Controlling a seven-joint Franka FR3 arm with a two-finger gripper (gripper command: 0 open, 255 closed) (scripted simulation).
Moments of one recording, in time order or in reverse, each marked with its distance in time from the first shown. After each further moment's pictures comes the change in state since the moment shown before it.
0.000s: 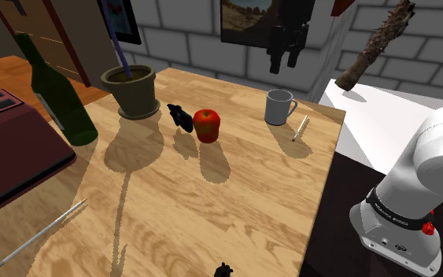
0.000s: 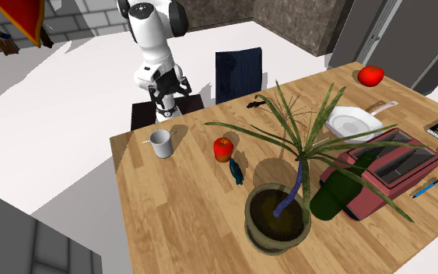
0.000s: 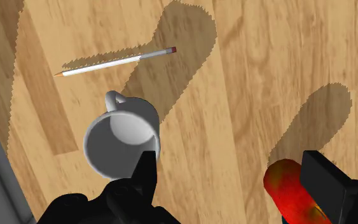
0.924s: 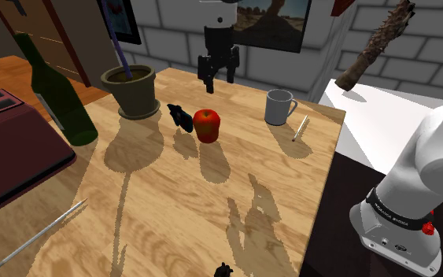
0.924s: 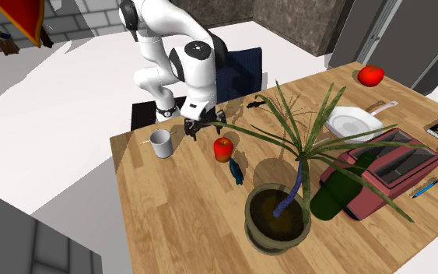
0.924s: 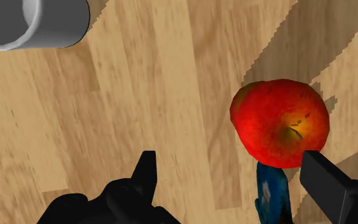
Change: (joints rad) arm 0.054 0.496 0.146 0.325 -0.083 0.176 0.155
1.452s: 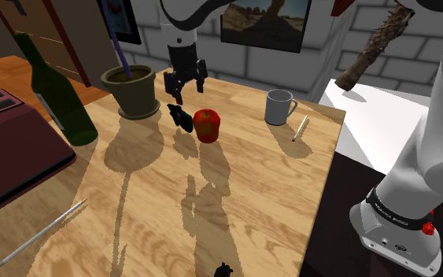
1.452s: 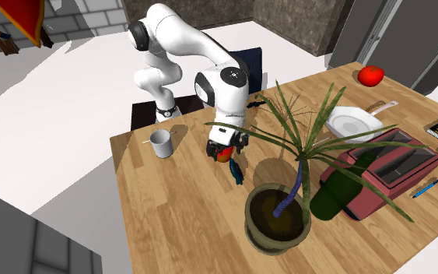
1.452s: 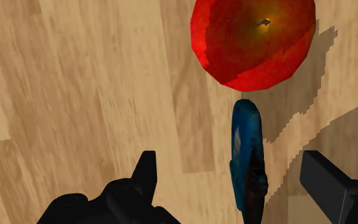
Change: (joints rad) arm 0.064 0.328 0.037 0.315 -0.114 -0.004 0.097
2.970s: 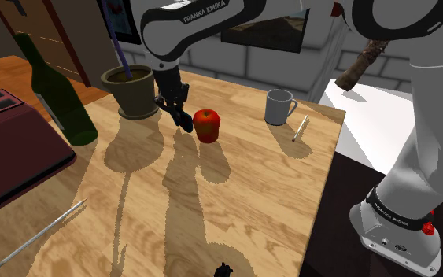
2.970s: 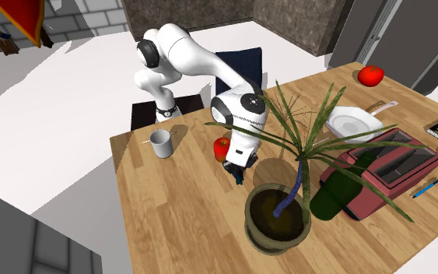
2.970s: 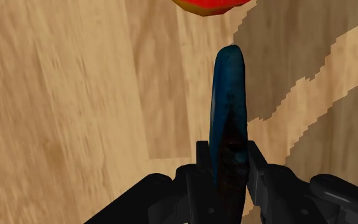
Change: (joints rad) arm 0.057 0.220 -0.003 0.174 -0.070 0.033 0.046
